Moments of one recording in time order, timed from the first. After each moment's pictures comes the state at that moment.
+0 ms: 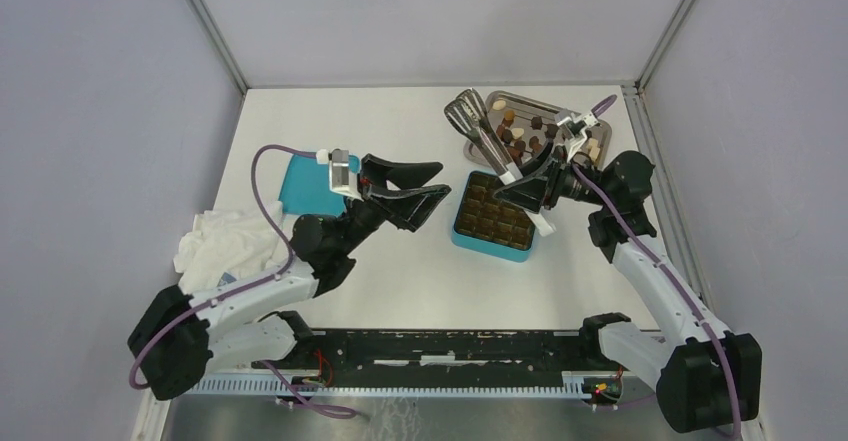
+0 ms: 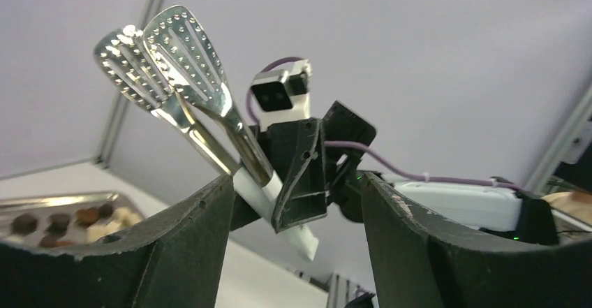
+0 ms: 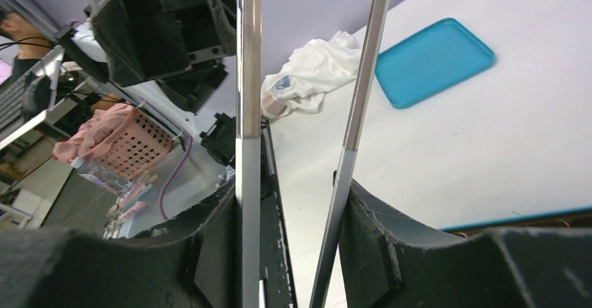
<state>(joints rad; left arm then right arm) -0.83 1.13 0.54 1.29 0.20 -0.67 0.18 1.02 0.69 0.58 -1.15 0.75</state>
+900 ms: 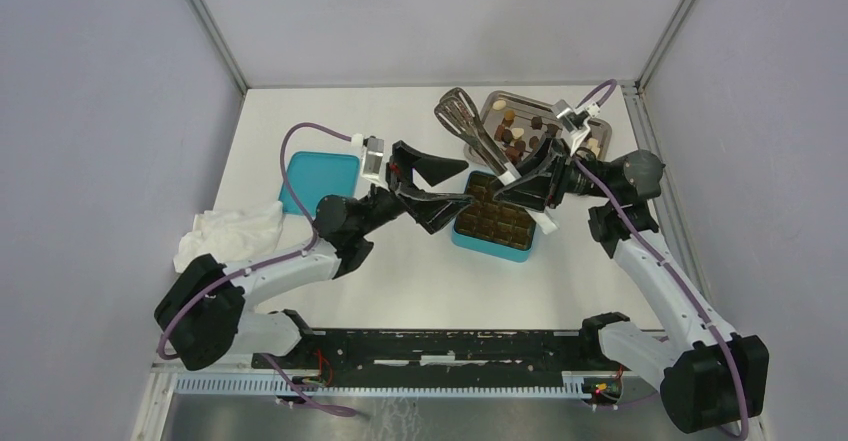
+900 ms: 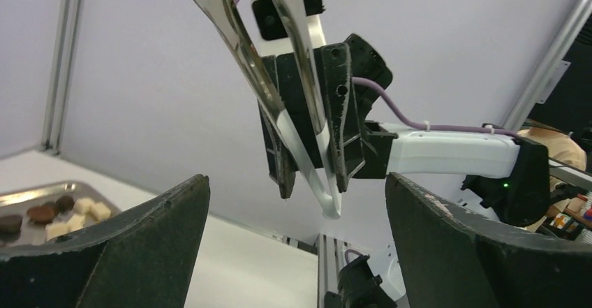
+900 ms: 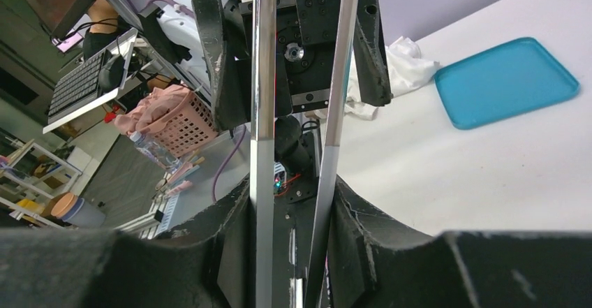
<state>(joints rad) -0.80 1.28 0.64 1.21 0.40 -0.66 0.22 1.02 0.76 0.66 -1.24 0.91</state>
